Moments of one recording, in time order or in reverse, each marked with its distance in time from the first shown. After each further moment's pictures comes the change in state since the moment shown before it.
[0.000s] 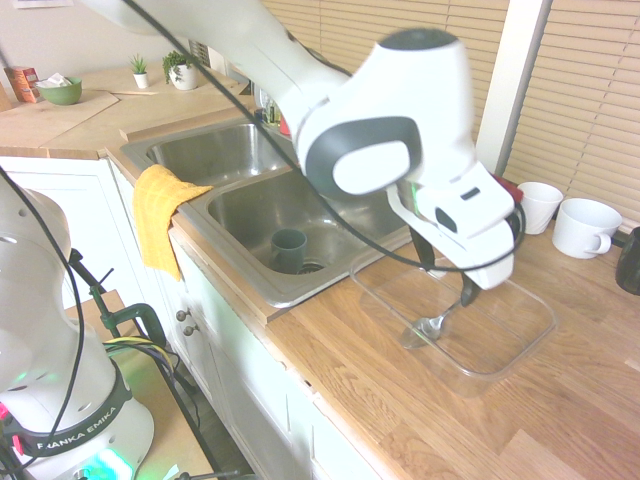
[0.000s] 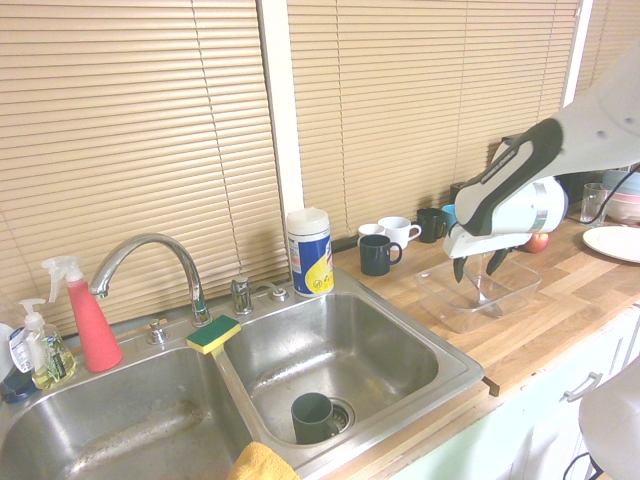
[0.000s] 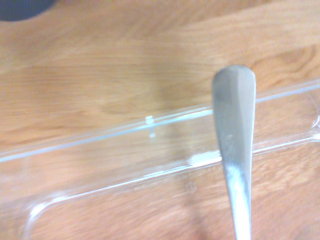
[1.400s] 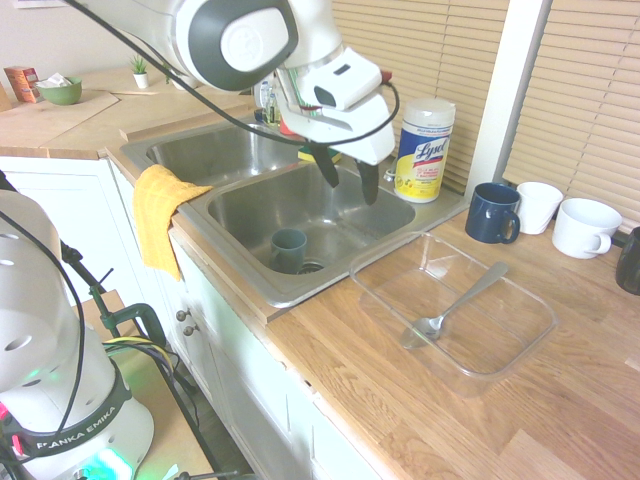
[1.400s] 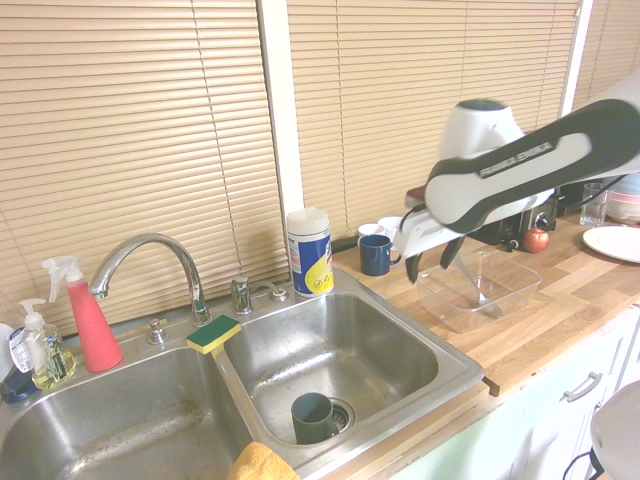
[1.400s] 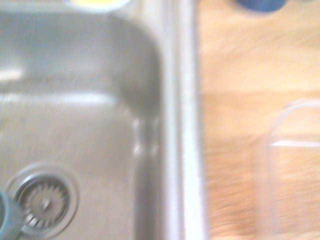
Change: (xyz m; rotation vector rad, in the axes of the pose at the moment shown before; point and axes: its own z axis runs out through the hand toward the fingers) arm -0.151 -0.063 -0.139 0.064 0.040 -0.245
